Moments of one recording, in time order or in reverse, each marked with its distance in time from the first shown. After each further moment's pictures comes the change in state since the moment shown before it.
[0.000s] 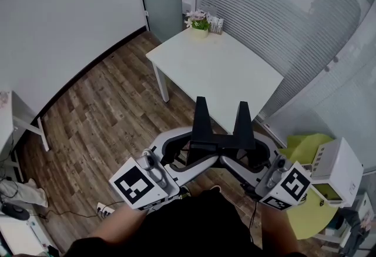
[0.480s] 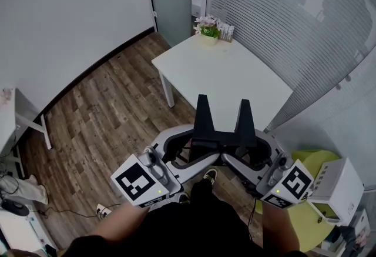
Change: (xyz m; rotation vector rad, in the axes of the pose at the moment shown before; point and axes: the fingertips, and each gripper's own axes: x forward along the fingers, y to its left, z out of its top) left arm 0.037 0.088 0.007 0.005 0.004 0.032; right arm 0.057 -0.081 0.010 0.001 0.000 0.052
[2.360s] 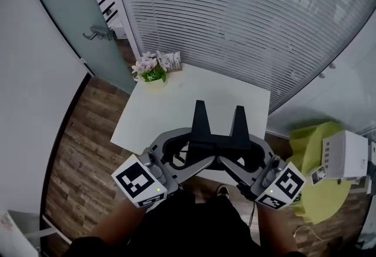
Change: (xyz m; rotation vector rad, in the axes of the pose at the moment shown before) left arm 0.186 0.263 -0.008 -0.073 0.136 -0.539; right arm 0.106 -0.285 0.004 0.075 -0.068 -0.542
